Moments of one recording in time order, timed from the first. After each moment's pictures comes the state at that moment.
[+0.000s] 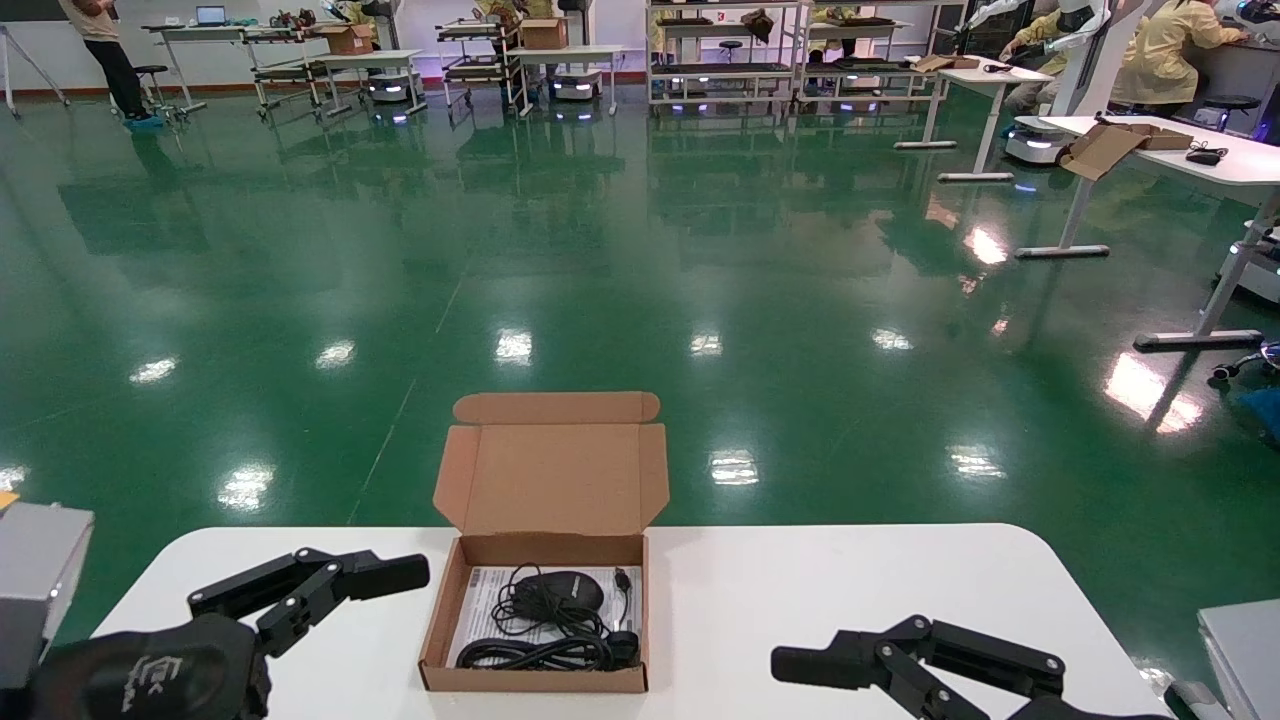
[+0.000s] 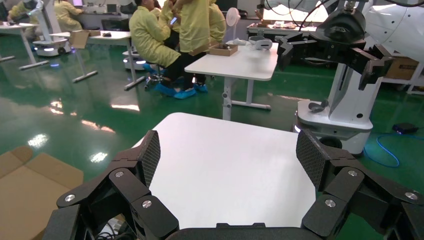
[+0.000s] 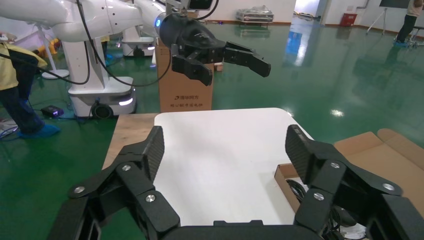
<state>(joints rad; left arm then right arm) -1.03 0.53 0.38 -1.18 0.60 1.37 -0.11 1.07 -0.61 -0.28 1.28 -0.73 -1.49 0.19</state>
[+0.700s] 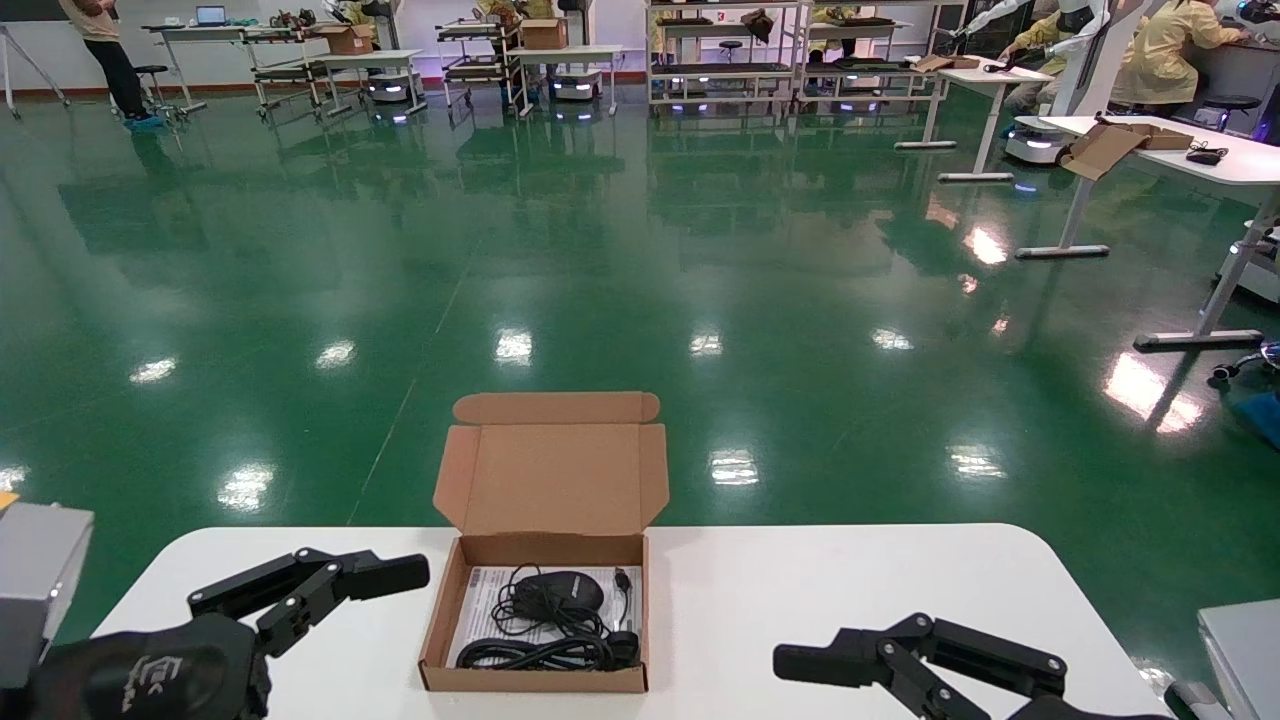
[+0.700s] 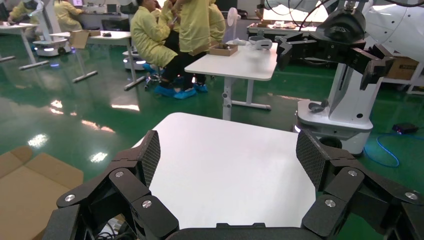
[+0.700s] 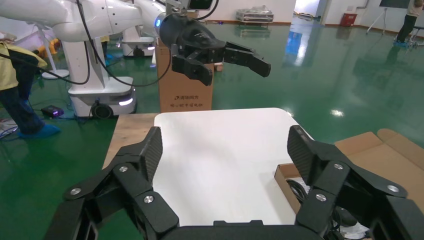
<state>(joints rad) -1.03 0.53 0.38 -1.18 0.60 1.37 -0.11 1.09 -0.62 -0.28 1.28 -0.73 -1.49 0.20</state>
